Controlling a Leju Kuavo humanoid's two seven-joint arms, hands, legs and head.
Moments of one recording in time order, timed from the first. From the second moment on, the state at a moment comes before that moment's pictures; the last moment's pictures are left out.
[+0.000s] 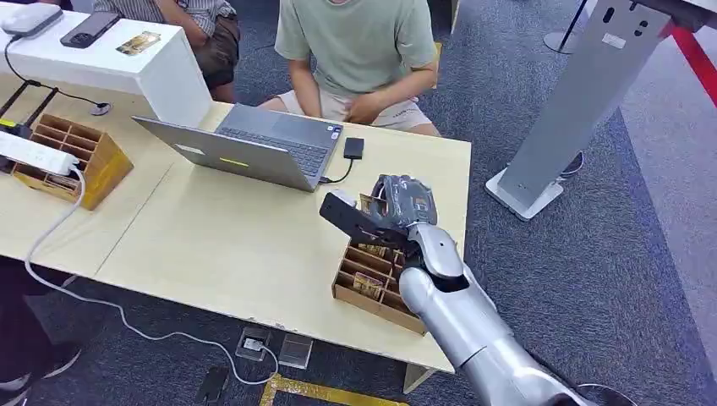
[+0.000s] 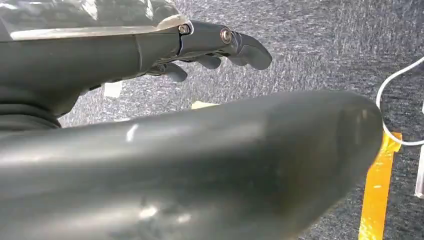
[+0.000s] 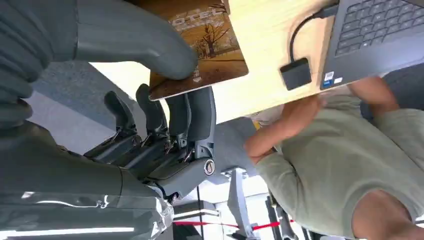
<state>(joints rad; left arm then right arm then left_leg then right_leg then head) -0.13 0.03 -1.08 -0.22 1.18 0.50 -0.15 -0.78 0.25 0.73 -0.69 0.88 -0.11 0.18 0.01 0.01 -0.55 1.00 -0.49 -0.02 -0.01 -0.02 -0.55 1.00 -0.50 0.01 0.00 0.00</state>
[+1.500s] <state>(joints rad) -0.13 0.02 -1.08 -0.22 1.16 0.47 -0.17 -0.87 0.18 0.58 -0.73 0.94 -0.38 0.11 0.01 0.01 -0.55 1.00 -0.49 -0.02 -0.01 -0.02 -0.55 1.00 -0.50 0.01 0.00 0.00</state>
